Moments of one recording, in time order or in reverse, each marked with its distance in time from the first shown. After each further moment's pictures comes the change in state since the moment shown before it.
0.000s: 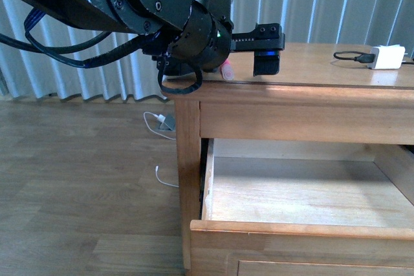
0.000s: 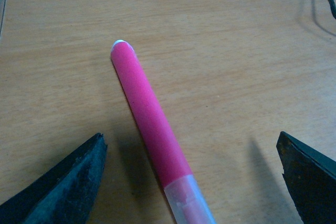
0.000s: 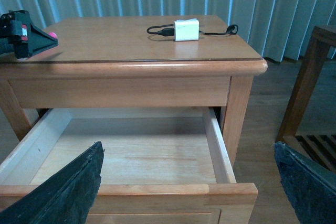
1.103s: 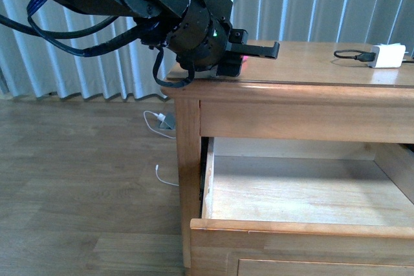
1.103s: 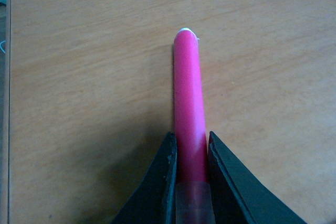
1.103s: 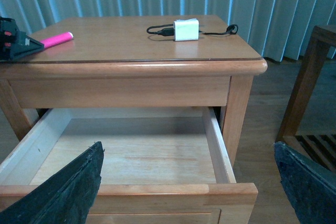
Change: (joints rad) left arm 0.009 -0.004 0.026 -0.076 0.018 0.142; right arm 0.000 0.000 0.000 0.000 0.000 0.000
